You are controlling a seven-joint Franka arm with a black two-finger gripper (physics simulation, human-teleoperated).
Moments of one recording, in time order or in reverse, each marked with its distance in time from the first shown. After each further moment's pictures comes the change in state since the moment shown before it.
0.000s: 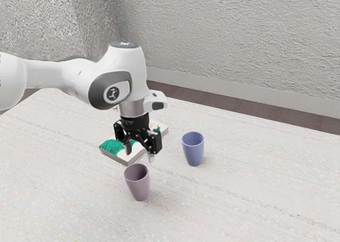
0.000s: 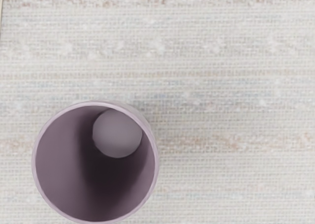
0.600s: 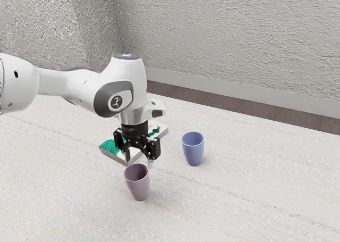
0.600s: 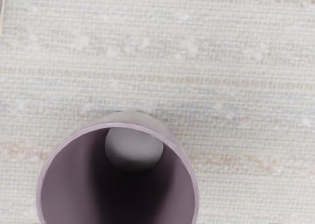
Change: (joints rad) arm 0.018 0.083 0.026 -0.002 -0.004 0.048 -0.025
